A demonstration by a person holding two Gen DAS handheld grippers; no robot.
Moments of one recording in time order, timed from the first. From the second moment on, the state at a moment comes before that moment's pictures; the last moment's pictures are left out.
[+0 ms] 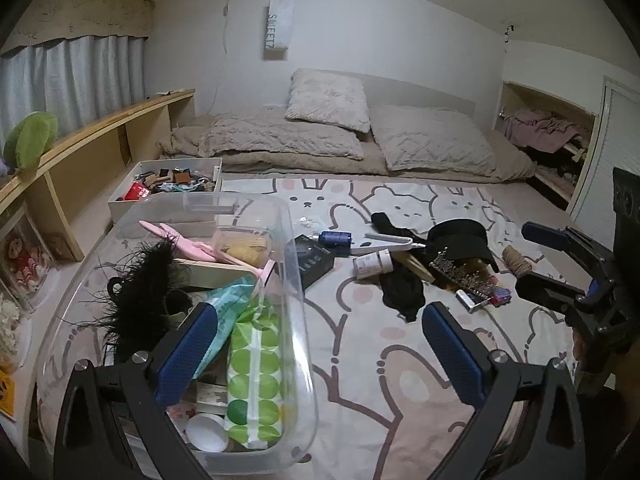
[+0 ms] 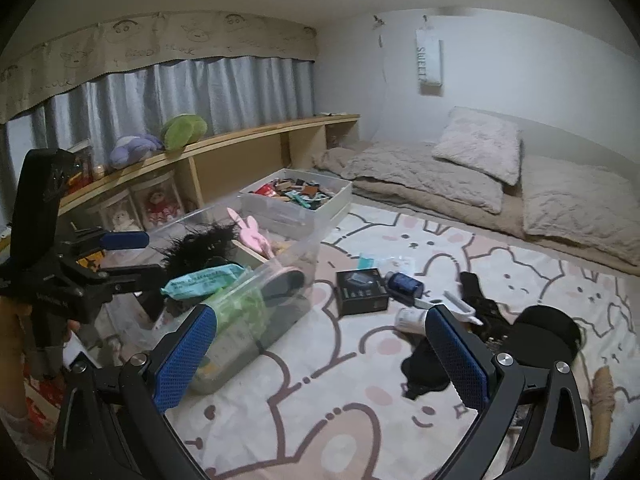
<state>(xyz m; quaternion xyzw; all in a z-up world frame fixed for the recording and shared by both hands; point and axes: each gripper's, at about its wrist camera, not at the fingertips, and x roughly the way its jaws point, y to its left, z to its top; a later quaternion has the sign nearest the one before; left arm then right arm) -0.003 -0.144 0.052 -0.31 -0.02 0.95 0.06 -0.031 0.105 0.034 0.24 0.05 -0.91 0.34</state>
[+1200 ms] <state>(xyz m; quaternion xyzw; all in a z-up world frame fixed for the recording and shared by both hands) 0.000 -0.086 0.041 -0.26 0.02 0.96 0.14 0.003 0.170 0.041 0.21 0.06 -0.96 0.20</state>
